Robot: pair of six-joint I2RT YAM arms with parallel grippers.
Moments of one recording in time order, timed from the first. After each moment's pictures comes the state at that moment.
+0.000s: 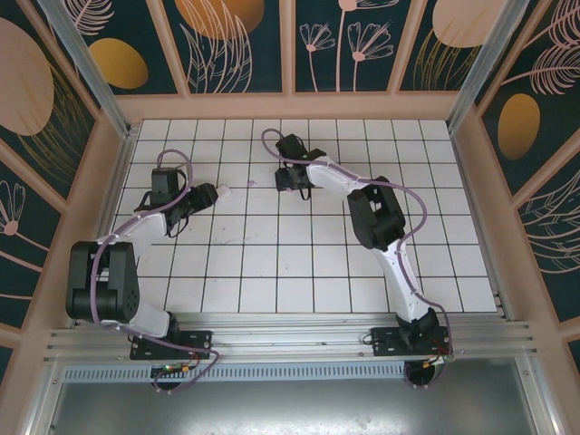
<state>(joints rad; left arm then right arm) -0.04 1.51 0.79 -0.03 0.31 -0.44 0.62 2.39 1.97 -0.64 0.10 0.36</state>
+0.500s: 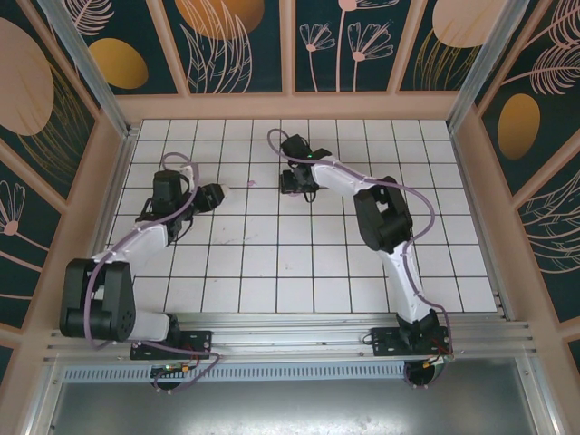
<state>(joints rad) -0.13 1.38 0.72 0.10 0.35 -0.41 0.60 2.29 1.86 -0.69 0.03 0.43</state>
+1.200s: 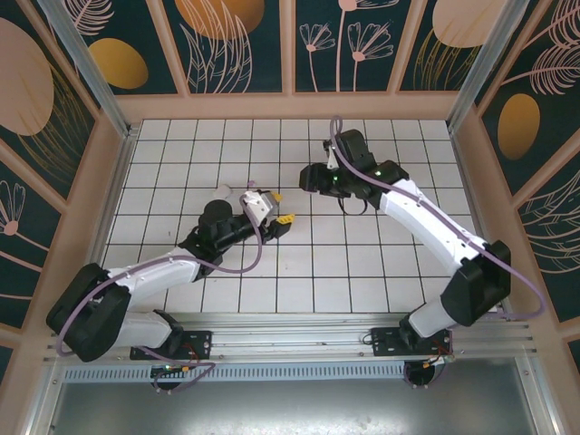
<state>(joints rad) -0.67 1.34 0.57 0.65 0.35 0.13 0.61 1.47 1.37 -0.67 -0.18 0.61</state>
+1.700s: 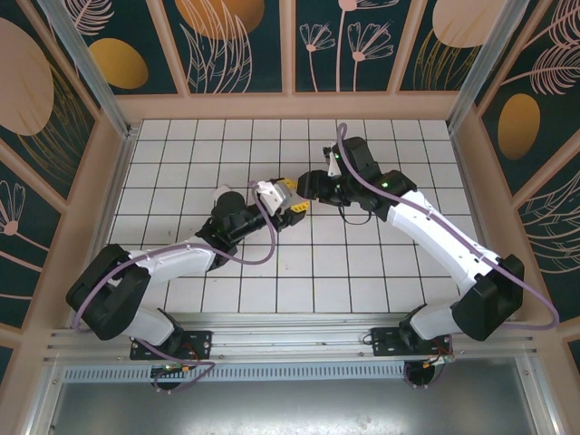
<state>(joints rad) -0.71 1.47 0.68 0.78 0.32 0.13 0.64 1.39 1.31 -0.65 -0.23 0.68</state>
